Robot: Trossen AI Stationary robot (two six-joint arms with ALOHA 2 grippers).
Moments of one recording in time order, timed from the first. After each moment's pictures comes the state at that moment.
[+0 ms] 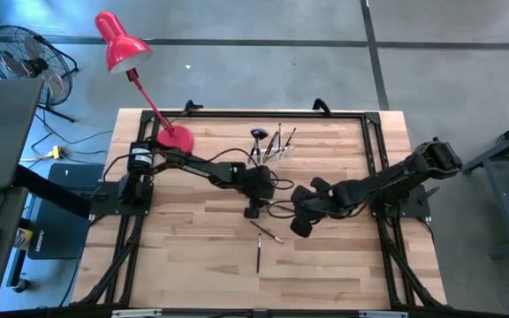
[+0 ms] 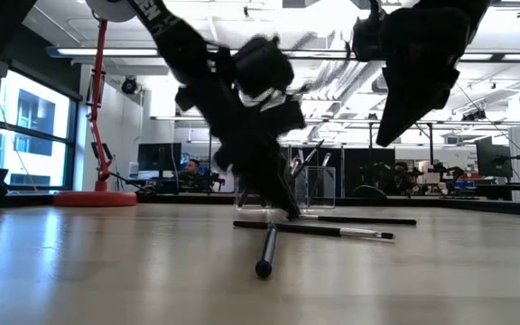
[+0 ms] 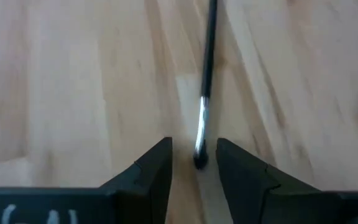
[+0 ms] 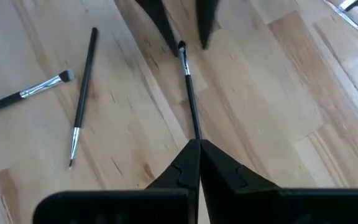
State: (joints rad) left arm 0.05 2.02 1.20 -0.07 0.15 0.22; right arm 0.30 1.51 0.97 -0.62 0.34 0.76
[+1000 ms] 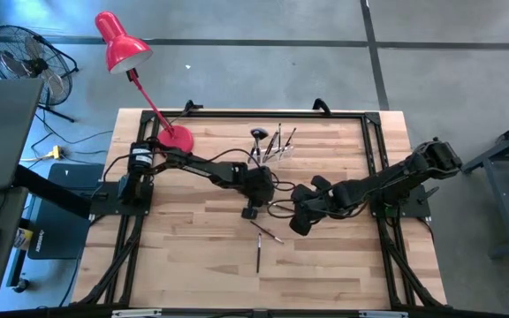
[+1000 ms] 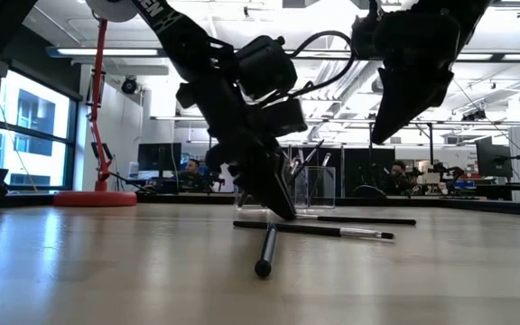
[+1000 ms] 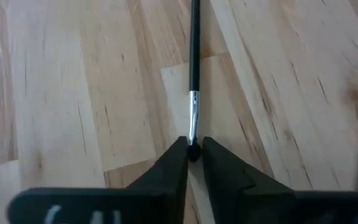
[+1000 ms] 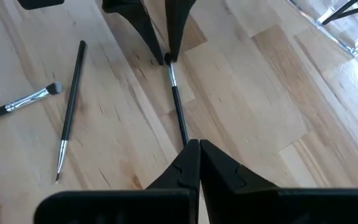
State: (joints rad) left arm 0.04 2.03 1.21 -0.17 0.18 0.28; right arm 0.31 1.51 0.97 -0.62 0.40 0.76
